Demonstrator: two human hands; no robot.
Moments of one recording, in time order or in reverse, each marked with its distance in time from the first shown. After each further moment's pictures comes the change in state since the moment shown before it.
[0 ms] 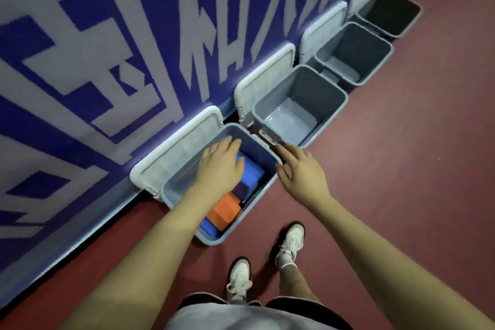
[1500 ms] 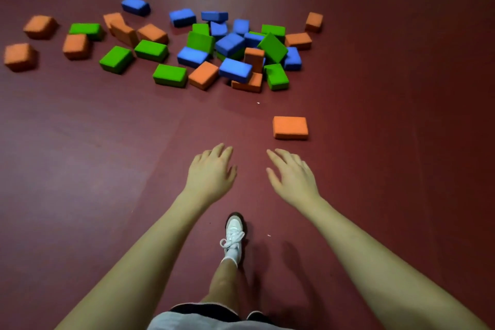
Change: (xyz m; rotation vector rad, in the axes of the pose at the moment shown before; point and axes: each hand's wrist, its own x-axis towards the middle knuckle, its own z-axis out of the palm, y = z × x) left_hand -0.635 0.665 0.396 0.515 -0.559 1.932; right_hand -0.970 0.190 -0.063 -0.017 0.699 1.898
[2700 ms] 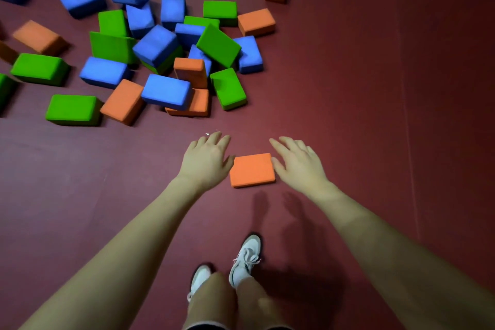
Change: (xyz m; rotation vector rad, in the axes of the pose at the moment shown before) left_hand 0.638 0.164 0.025 0.065 -0.183 0.169; right_hand 0.503 0.388 -0.019 -0.102 -0.221 0.125
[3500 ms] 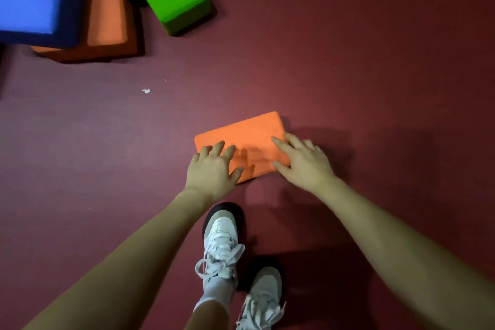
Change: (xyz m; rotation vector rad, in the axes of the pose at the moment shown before) left_hand 0.266 -0.047 0.453 -0.008 -0.335 0.041; right_hand 0.182 0.170 0.447 0.112 -0.389 0.219
